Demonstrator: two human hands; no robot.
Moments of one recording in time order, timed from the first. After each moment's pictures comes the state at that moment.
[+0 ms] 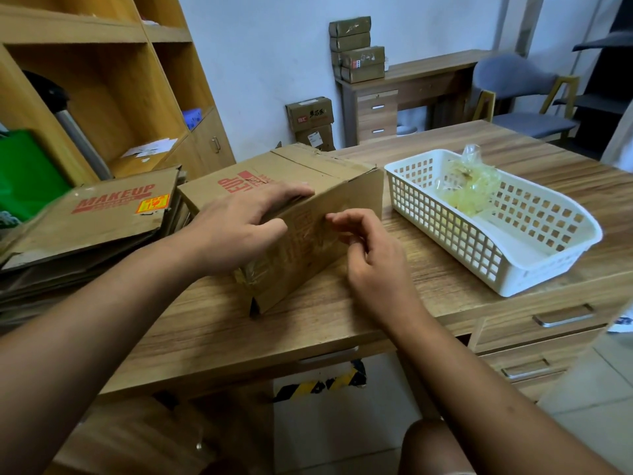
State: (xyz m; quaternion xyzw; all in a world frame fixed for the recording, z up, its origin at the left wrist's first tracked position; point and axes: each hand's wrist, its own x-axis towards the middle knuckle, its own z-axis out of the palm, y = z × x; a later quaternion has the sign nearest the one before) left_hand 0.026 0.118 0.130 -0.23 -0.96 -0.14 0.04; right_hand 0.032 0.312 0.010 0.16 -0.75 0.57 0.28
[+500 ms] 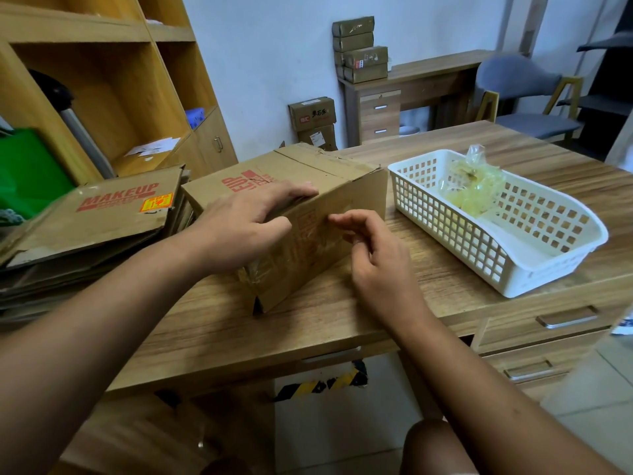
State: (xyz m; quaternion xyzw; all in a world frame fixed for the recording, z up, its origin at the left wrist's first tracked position) left_hand 0.027 0.120 0.130 -0.22 -0.96 -0.15 0.04; right_hand 0.033 0.314 0.011 0.16 -0.75 0.57 0.28
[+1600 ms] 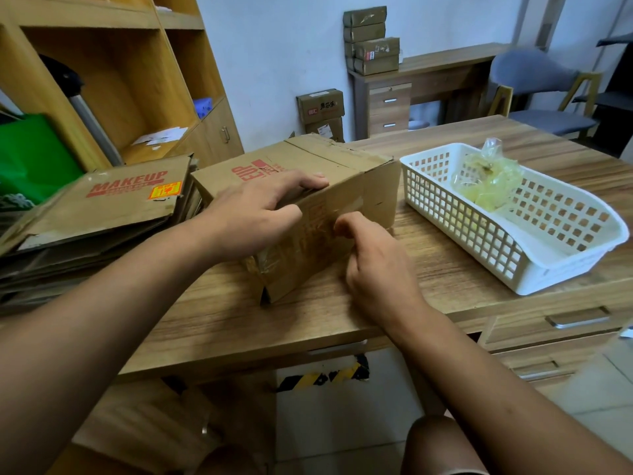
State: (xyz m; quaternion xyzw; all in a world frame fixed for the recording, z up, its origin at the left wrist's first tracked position) left_hand 0.027 0.120 0.131 -0.20 -0.96 -0.18 0.02; right_hand 0.040 0.303 0.013 0.16 -0.88 0.37 0.27
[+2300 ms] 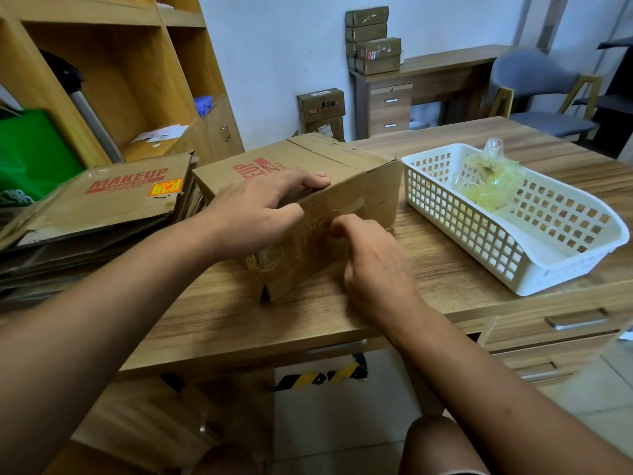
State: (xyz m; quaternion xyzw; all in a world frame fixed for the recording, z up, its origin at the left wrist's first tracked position) left_hand 0.028 0.122 0.132 -0.19 -0.96 -0.18 0.02; right_hand 0.041 0.299 0.016 0.17 -0.89 0.32 0.29
